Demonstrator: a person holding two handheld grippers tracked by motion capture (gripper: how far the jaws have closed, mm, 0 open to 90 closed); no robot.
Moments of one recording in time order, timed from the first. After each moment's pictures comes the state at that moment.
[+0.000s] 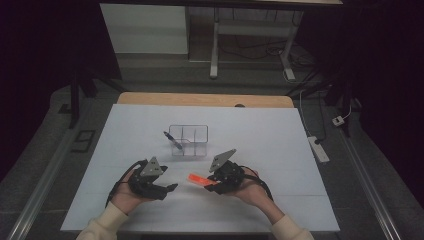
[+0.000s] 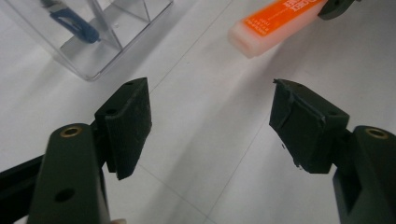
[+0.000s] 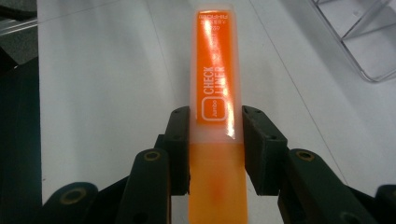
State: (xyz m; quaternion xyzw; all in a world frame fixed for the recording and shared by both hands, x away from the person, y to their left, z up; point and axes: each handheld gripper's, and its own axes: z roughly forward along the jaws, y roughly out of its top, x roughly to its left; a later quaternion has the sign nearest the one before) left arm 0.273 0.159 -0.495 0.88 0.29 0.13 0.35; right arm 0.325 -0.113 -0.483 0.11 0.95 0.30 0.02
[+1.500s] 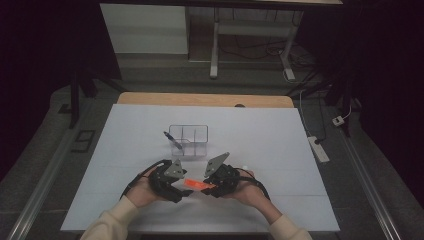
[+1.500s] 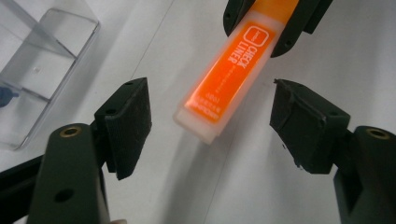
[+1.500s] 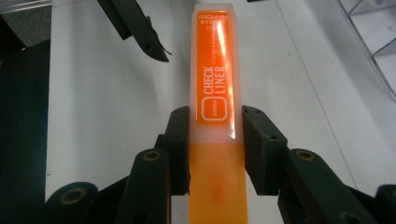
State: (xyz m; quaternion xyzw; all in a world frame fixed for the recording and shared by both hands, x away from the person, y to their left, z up) left arm 0.289 0.112 -0.492 0.93 0.19 0.09 0.32; right arm 0.320 -0.101 -0.486 0.06 0.96 0.29 0.02
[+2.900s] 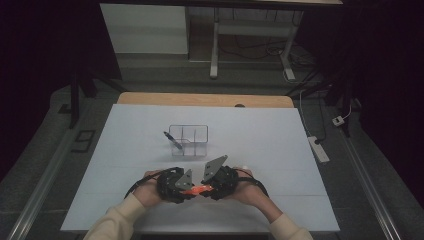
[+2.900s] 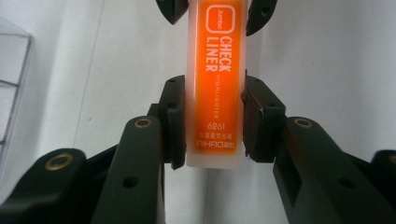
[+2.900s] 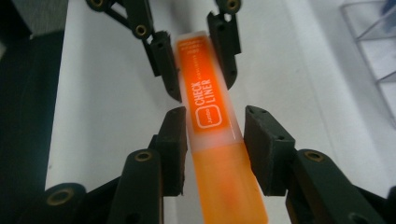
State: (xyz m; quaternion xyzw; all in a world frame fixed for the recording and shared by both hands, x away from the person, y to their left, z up) left arm 0.287 0.094 -0.502 0.96 0.08 0.09 0.27; right arm 0.317 -0.100 -0.484 0.02 0.95 0.30 0.03
